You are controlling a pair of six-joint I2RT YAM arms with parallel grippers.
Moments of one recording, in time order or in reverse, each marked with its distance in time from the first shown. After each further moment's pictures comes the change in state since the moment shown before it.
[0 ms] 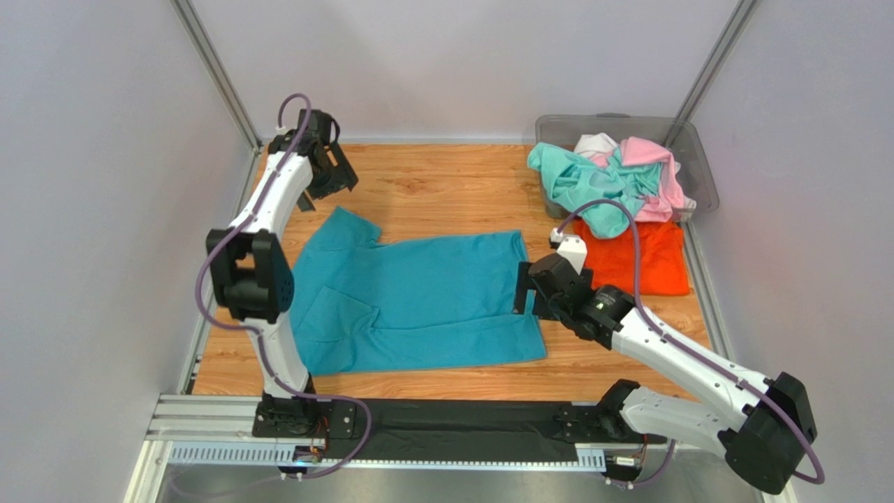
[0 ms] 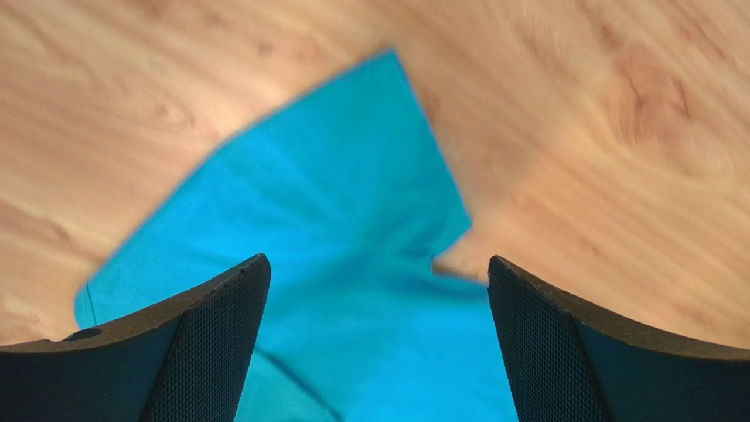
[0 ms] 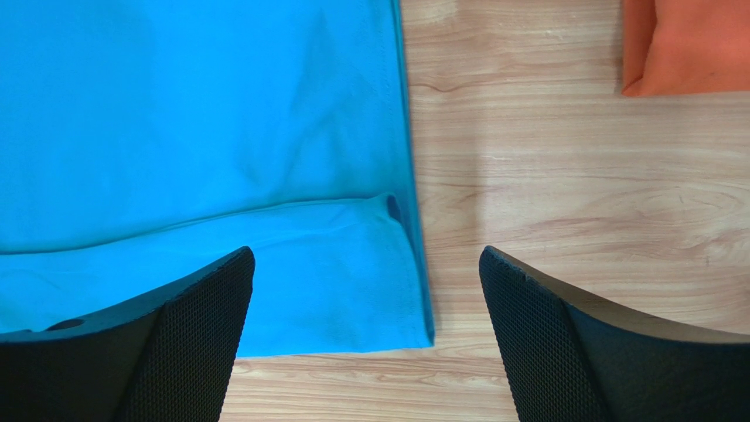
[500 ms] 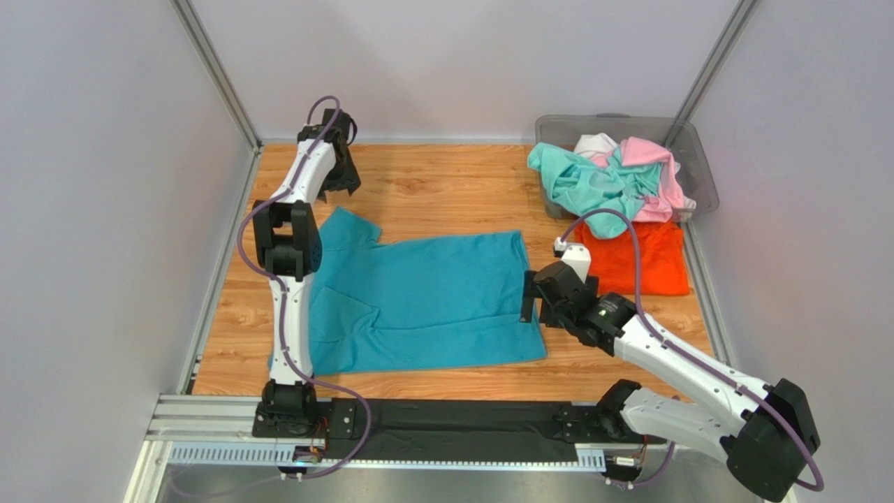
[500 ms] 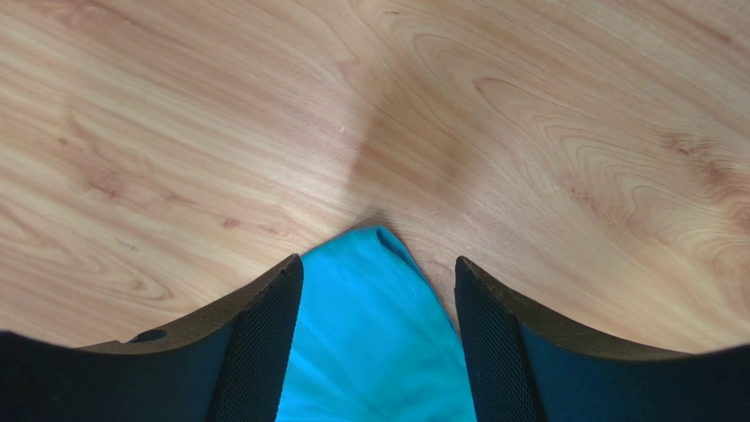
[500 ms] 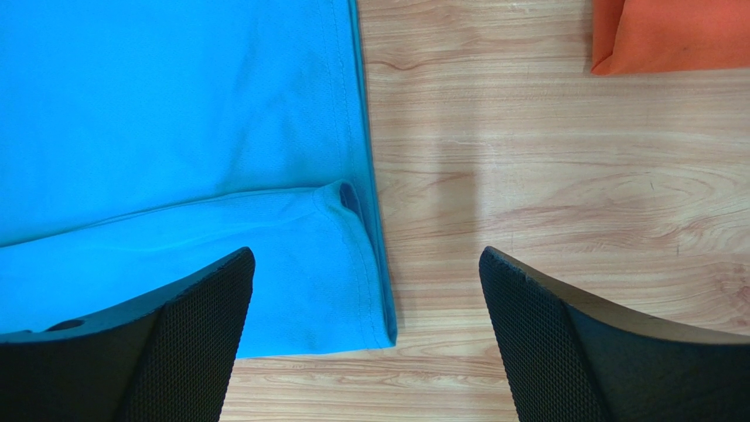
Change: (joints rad) left arm 0.003 0.602 0.620 -0.166 -0.112 0.163; right arm -0.035 -0.046 -0.096 0.011 0.000 -0.047
